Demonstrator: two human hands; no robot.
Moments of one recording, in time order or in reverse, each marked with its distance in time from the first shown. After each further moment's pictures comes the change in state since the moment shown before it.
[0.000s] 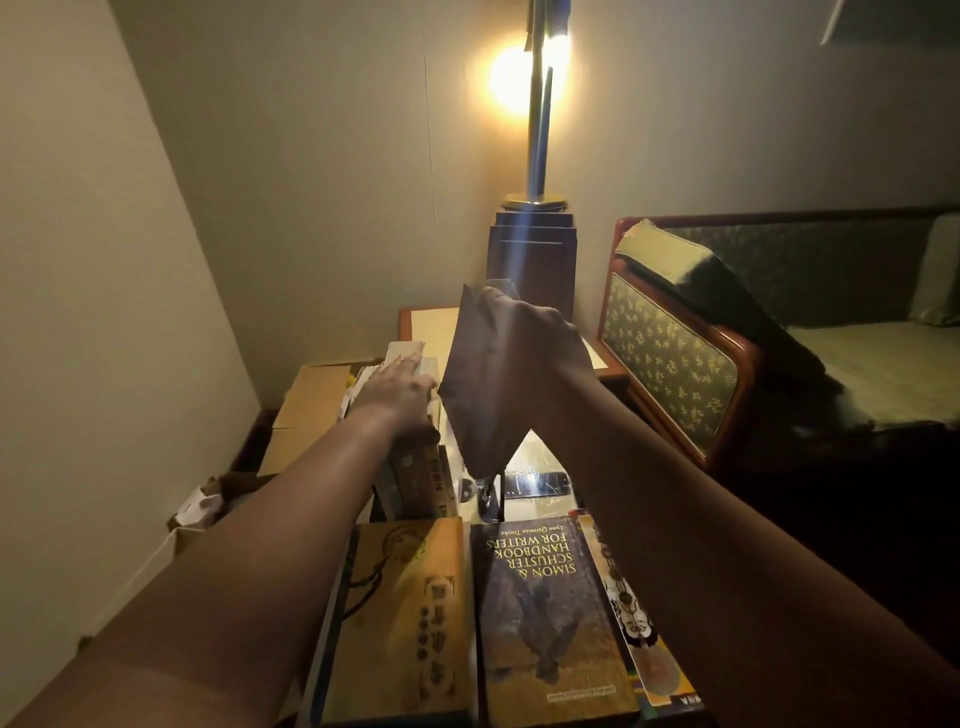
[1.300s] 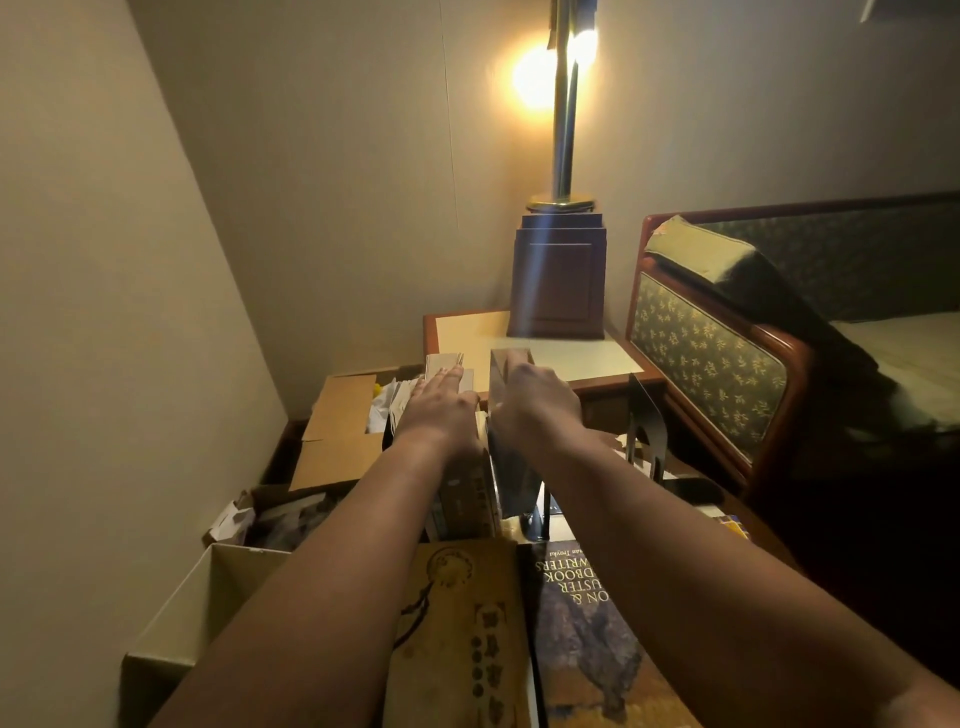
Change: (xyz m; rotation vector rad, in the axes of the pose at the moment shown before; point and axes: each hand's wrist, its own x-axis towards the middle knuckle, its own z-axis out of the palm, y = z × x) left_hand 0.004 -0.002 0.009 -0.078 0.021 0.035; right_hand 0.032 0.012 0.112 -0.019 -0.177 0.345
